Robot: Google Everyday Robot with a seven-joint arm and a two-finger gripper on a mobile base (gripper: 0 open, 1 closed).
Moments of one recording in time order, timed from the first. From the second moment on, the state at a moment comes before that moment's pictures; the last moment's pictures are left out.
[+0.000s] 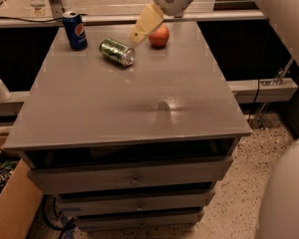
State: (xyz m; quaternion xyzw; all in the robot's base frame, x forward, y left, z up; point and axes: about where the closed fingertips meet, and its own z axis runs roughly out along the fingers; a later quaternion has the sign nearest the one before) arm 0.672 -0.020 0.976 -0.45 0.84 0.09 0.28
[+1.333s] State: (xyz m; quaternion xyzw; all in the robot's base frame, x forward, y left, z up) arm 0.761 0.106 0.915 -0.44 0.84 0.08 0.29
